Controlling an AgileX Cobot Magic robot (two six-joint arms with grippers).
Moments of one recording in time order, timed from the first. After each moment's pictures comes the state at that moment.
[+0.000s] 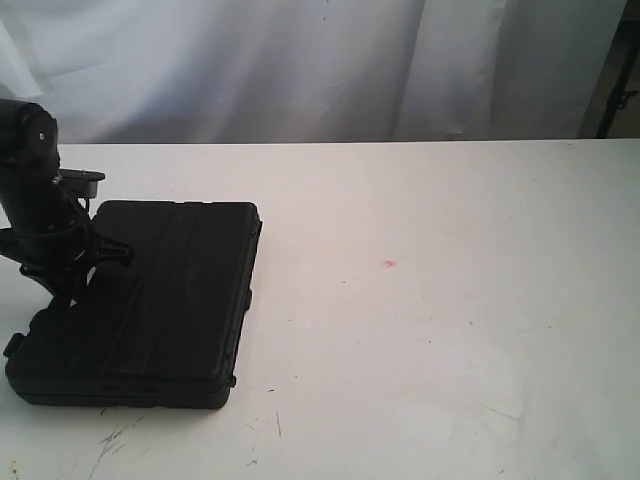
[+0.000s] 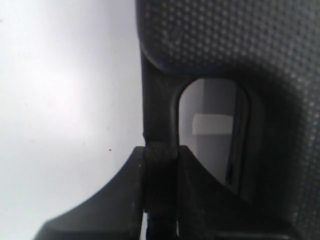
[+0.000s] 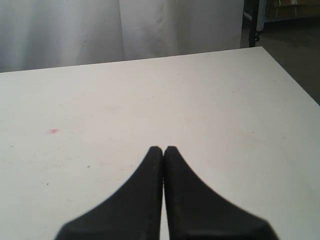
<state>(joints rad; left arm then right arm) -0.09 2.12 -1.42 0.12 0.98 -0.09 0.05 0.01 0.00 0.12 0.35 -0.05</state>
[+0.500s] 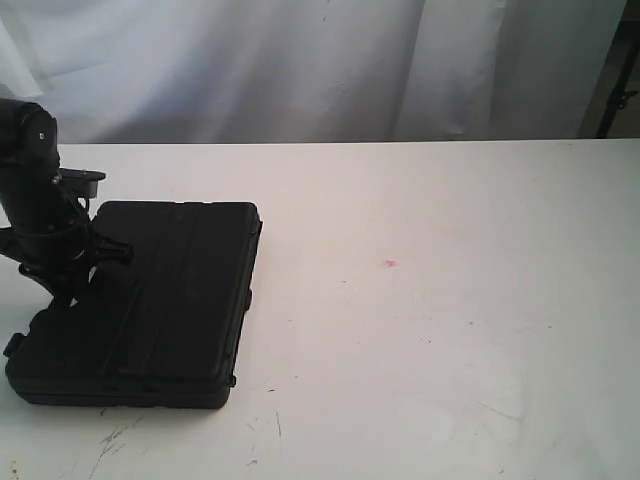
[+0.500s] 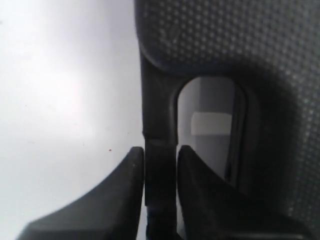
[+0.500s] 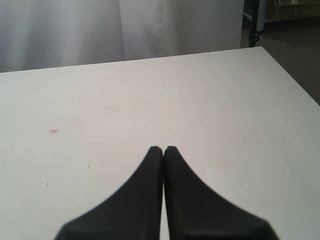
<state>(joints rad) -0.09 2.12 -1.42 0.11 0.98 -0.08 0.05 0.01 0.00 0.12 0.35 -0.05</state>
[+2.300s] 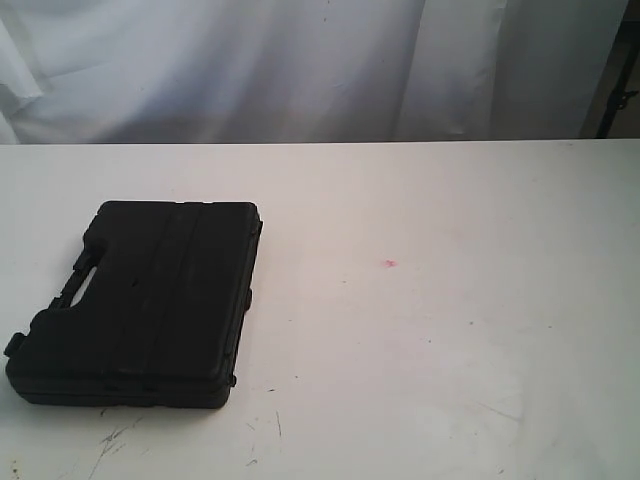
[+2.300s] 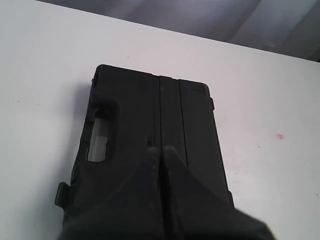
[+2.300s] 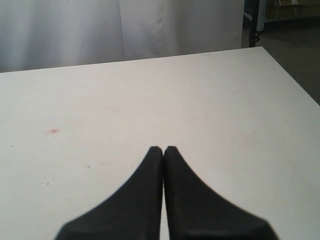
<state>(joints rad) -0.09 0.76 -0.61 -0.29 0.54 0.00 0.05 0.01 0.00 0.12 0.35 -0.05</state>
